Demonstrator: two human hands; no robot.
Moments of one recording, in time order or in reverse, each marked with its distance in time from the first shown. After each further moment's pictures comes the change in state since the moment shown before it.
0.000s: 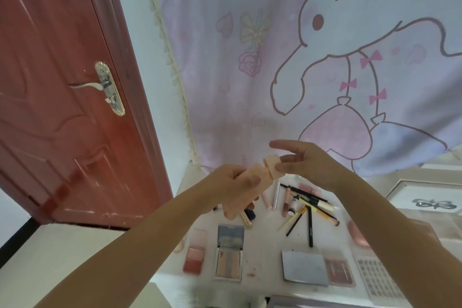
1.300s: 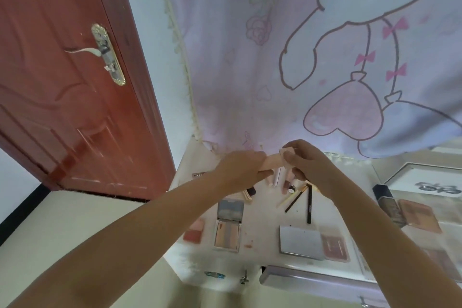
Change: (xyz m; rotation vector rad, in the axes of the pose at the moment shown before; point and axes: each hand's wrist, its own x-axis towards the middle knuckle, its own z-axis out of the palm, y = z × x) left_hand 0.042 -0.032 0.026 1.064 0.167 0.313; right_hand -0.019 0.029 0.024 -0.001 0.147 0.195
